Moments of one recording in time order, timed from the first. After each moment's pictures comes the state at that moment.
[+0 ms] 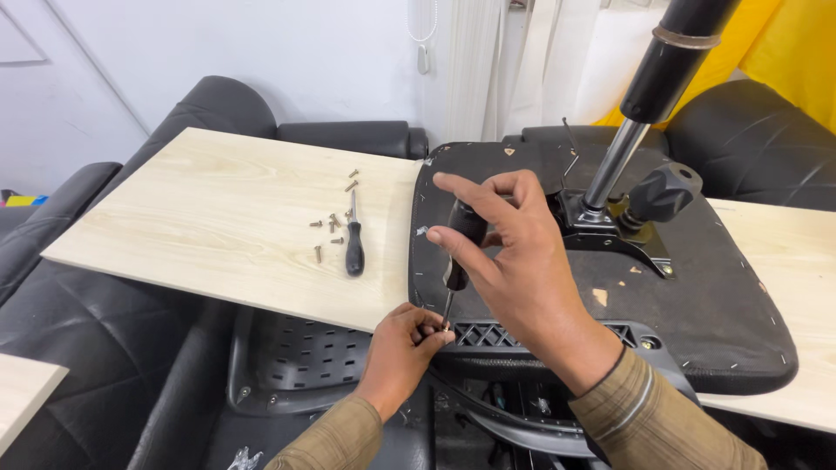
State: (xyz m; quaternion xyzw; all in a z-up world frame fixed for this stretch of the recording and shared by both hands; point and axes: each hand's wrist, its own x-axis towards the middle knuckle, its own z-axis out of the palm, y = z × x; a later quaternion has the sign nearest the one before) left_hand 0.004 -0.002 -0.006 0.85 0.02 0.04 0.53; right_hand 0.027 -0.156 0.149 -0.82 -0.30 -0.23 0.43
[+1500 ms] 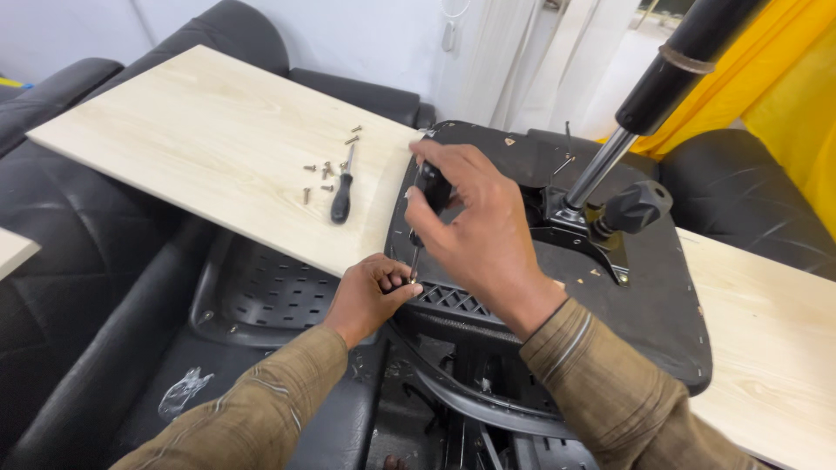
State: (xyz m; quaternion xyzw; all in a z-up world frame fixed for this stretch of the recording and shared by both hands) left_hand 0.008 -0.007 -0.028 0.84 0.00 0.14 0.53; right_hand 0.024 -0.158 0.158 -0.80 -0.39 -0.21 0.41
